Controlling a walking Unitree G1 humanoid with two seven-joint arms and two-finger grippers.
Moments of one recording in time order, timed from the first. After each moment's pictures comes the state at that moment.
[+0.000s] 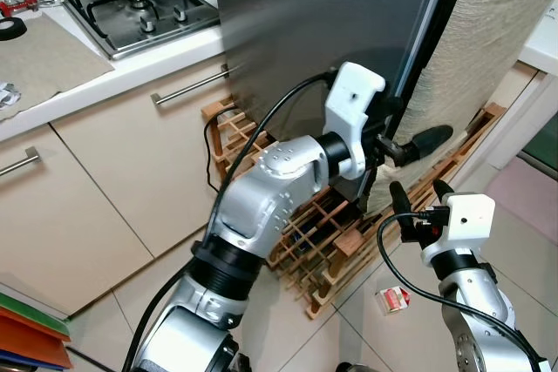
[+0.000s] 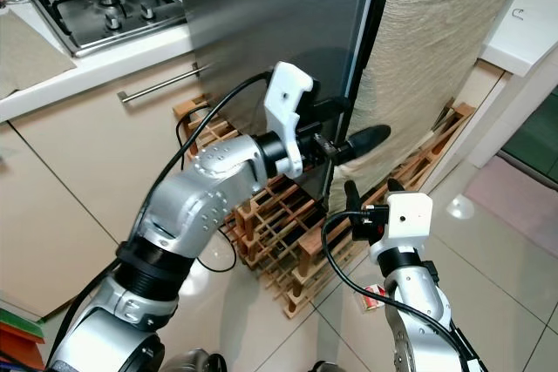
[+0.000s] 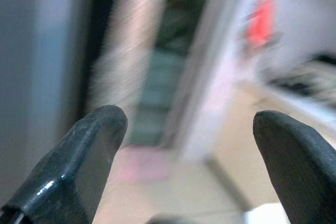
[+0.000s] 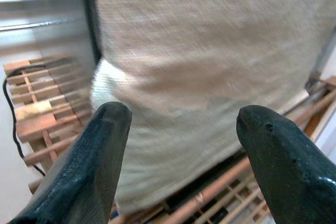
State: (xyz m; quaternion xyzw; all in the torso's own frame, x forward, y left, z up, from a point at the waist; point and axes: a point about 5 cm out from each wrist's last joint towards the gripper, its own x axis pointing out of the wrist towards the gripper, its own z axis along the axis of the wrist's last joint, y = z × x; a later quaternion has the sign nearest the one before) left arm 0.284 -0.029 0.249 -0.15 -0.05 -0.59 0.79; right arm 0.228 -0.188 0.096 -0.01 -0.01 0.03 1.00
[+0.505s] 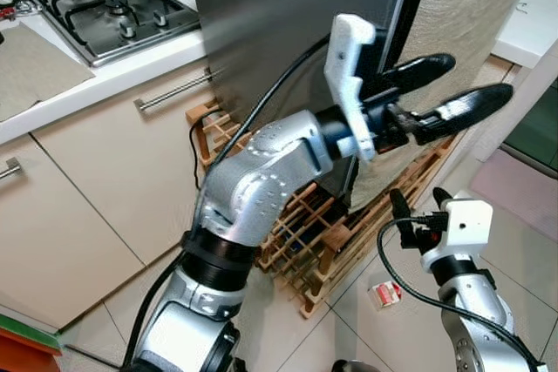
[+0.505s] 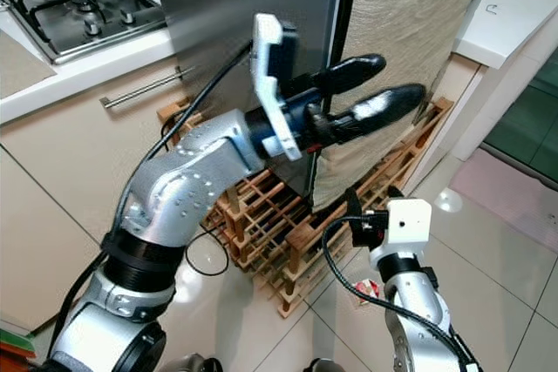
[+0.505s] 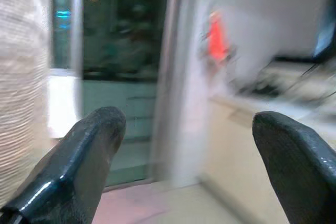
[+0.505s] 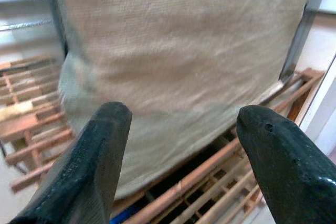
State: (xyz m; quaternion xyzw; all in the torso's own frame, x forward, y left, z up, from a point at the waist) left arm 0.280 -0.033 0.268 -0.07 -0.13 -0.59 0.80; right arm 0.235 -0.186 0.097 -0.01 -0.01 0.02 1.00
